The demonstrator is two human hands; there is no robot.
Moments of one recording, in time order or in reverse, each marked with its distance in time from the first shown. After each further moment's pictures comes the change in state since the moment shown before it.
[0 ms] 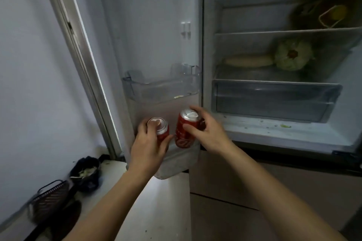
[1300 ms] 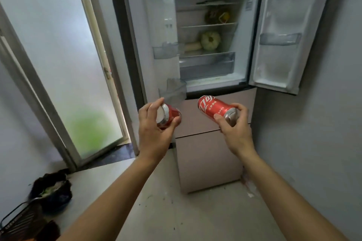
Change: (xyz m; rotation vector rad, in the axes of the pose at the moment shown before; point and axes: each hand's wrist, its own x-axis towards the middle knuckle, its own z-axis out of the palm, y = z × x) left_hand -0.213 -0.044 -0.288 -0.643 -0.105 0.266; right_hand -0.384 -0.227 0.176 0.012 0.884 0.261
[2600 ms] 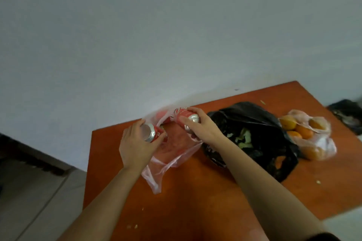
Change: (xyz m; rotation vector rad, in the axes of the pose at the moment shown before) left_hand -0.677 -0.014 -0.860 1.355 0.775 -1.385; right_hand -0.939 -0.221 0.589 0.004 -2.129 0.038
